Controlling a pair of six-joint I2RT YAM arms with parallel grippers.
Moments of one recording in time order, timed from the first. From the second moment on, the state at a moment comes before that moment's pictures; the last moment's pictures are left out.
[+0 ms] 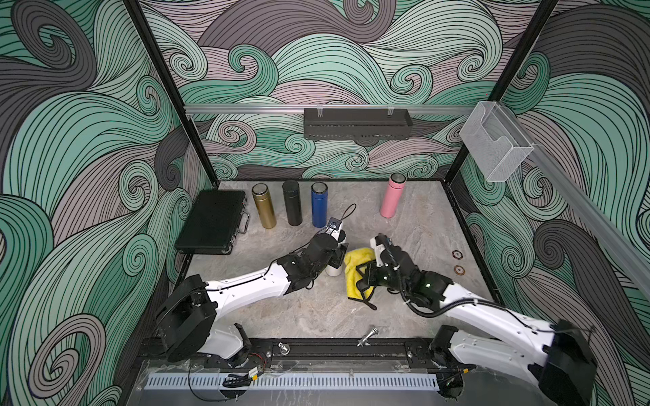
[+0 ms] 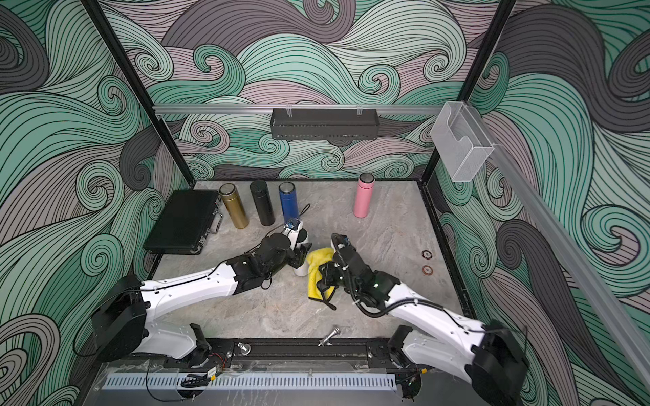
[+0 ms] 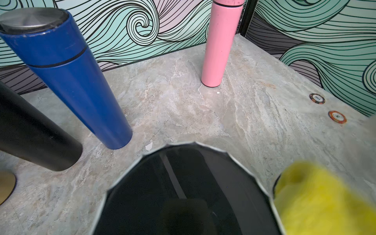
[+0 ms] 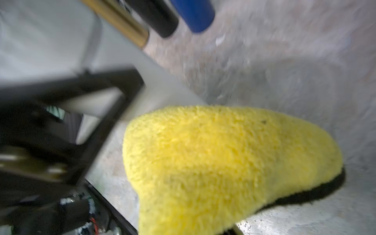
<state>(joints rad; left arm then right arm) -0.92 1.40 0.85 0.03 -0.36 -0.21 0.77 0.97 0.68 -0.34 0.00 0.73</state>
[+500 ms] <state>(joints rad) -0.92 1.40 0.83 0.09 -0.33 -0.16 0.55 1.46 1.17 -0.25 -0.38 0.65</state>
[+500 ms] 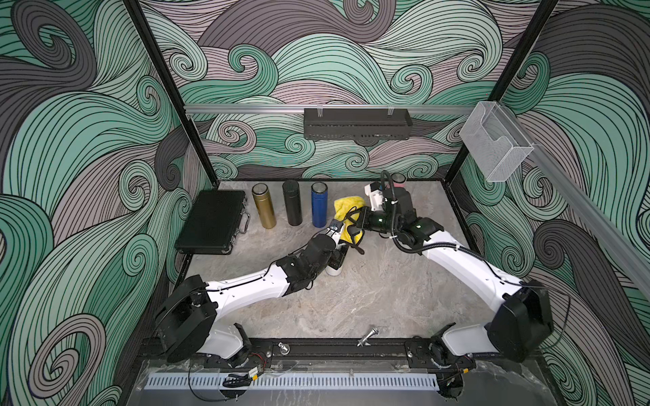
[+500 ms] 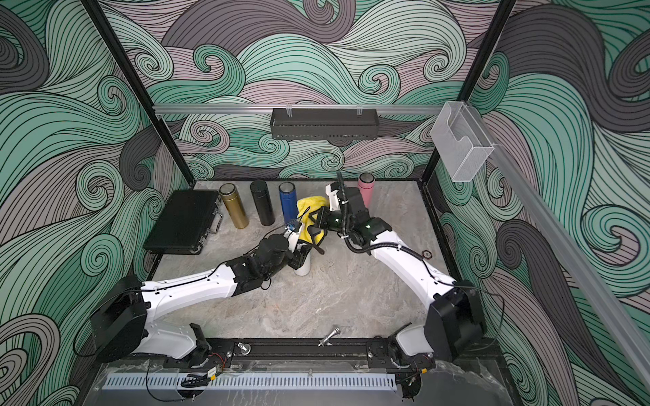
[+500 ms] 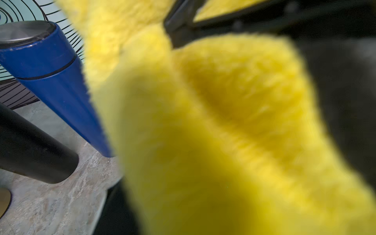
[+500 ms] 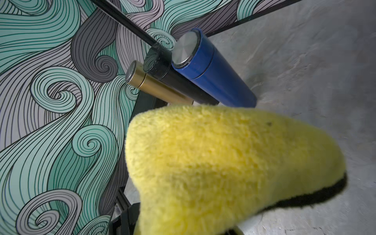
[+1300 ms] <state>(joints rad) -0.93 1.40 0.82 0.10 -0.30 -0.17 0.64 1.24 0.99 -0.22 -0.42 0.63</state>
